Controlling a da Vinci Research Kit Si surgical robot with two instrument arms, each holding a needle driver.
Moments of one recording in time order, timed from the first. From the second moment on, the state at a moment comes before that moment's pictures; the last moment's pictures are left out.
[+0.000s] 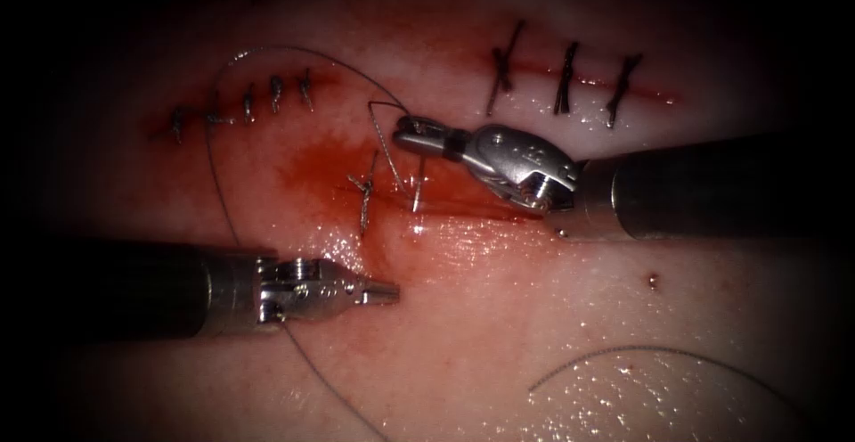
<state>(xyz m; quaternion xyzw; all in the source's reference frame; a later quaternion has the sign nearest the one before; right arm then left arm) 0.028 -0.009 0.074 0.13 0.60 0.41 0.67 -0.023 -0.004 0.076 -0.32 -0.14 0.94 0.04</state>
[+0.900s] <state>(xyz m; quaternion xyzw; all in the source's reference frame) 0.032 -0.016 0.072 0.42 0.52 0.48 0.57 -0.022 -0.003 0.076 -0.32 -0.14 0.94 0.03</state>
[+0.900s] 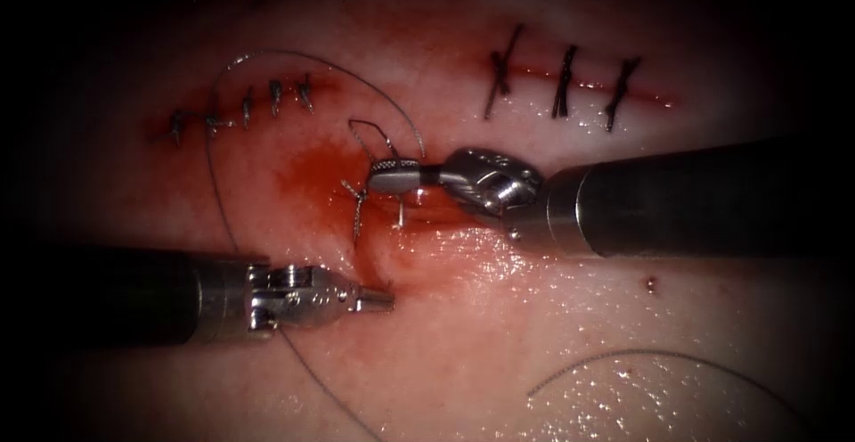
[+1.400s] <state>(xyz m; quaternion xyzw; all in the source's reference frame) 0.033 -0.021 0.071 0.49 0.48 0.48 0.54 -0.020 -0.002 0.074 -0.32 -0.13 0.94 0.04</state>
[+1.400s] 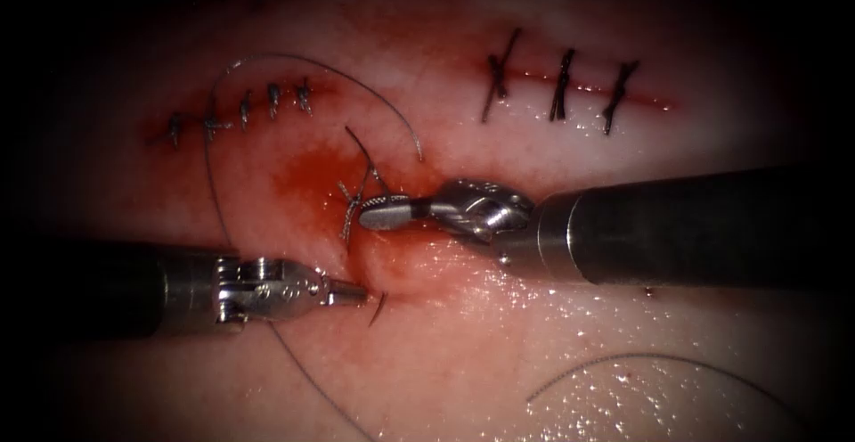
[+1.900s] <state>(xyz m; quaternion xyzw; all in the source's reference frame) 0.029 -0.017 0.072 0.31 0.52 0.58 0.54 -0.021 -0.001 0.071 -0.40 -0.03 0.91 -0.05</state>
